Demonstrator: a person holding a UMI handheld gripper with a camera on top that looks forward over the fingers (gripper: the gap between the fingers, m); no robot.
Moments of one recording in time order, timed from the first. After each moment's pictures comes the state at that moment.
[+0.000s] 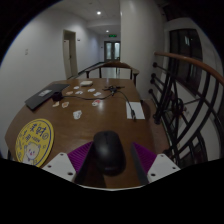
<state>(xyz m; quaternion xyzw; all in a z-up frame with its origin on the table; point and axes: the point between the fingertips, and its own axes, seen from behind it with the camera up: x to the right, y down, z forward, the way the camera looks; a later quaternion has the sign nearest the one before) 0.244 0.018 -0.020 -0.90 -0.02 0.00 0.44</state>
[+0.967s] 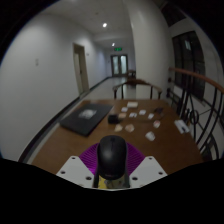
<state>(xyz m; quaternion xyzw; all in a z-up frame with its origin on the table) -0.031 0.011 0.071 -0.86 -0.02 0.05 0.50</state>
